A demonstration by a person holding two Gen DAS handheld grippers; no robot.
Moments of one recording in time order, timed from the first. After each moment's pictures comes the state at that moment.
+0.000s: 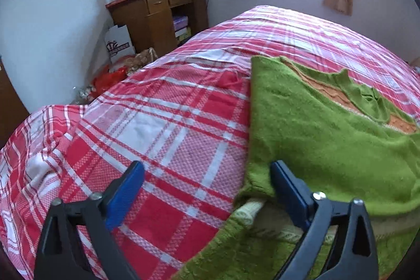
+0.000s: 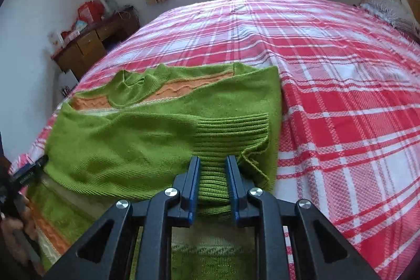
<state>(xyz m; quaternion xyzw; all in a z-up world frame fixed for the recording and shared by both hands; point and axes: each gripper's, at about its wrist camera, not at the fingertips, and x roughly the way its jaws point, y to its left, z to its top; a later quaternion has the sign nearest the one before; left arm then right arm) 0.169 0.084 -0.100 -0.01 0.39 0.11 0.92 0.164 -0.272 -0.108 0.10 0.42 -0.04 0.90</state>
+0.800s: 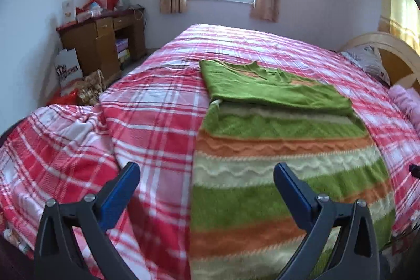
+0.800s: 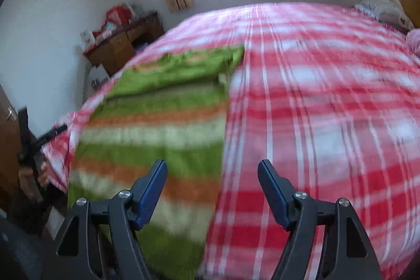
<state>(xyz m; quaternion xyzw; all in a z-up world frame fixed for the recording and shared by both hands) -0.017 0.150 -0.049 0.01 0.33 -0.11 0.94 -0.107 -0.284 -0.043 0.11 0.41 0.02 0.91</state>
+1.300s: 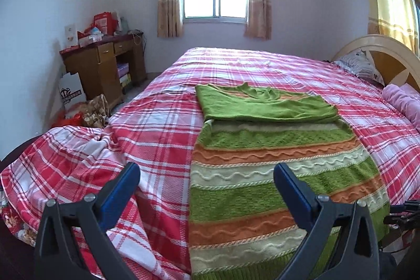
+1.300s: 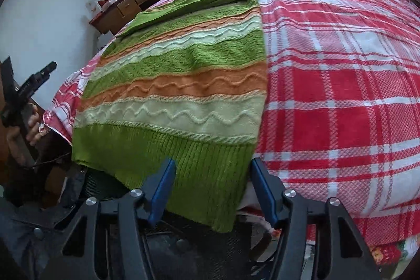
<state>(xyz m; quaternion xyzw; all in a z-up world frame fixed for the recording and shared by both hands) -0.054 0.155 -0.023 0.02 0.27 -0.11 0.96 -0.150 -0.228 -0.119 0.12 0.49 0.06 0.86</state>
